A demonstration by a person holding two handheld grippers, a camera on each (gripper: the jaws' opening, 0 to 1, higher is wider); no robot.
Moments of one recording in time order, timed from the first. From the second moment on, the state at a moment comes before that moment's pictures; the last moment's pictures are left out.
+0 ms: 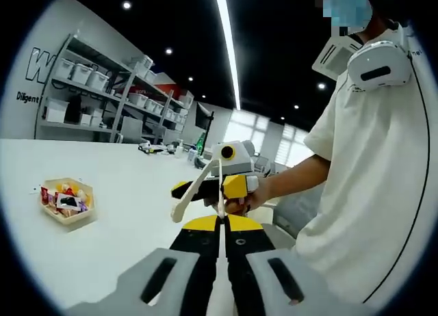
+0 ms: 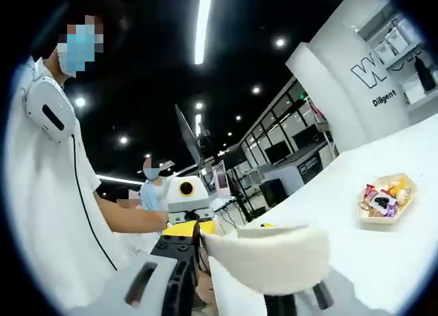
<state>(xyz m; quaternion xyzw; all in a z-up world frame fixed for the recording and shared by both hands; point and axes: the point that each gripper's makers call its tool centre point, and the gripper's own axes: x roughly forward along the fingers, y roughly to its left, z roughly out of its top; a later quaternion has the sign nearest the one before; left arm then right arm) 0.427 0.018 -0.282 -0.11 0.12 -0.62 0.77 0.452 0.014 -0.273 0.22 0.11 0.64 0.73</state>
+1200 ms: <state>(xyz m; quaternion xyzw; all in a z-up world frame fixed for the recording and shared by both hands) 0.424 0.055 -0.332 -0.05 0.19 -0.58 0.79 0.432 0.004 -0.322 0.11 0.16 0.67 0.71</state>
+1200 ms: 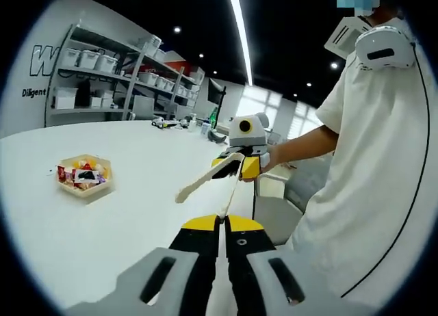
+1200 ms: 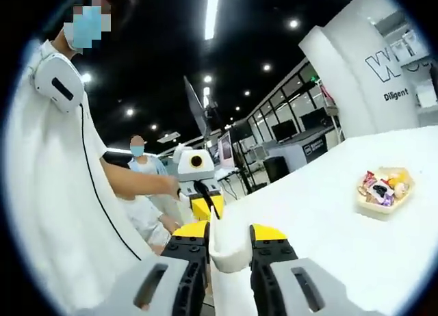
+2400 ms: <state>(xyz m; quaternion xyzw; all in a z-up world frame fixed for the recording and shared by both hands) 0.445 0.070 -0.463 -0.02 0.32 -0.47 0.82 0.468 0.004 -0.489 -0.12 0.26 0.61 0.74</state>
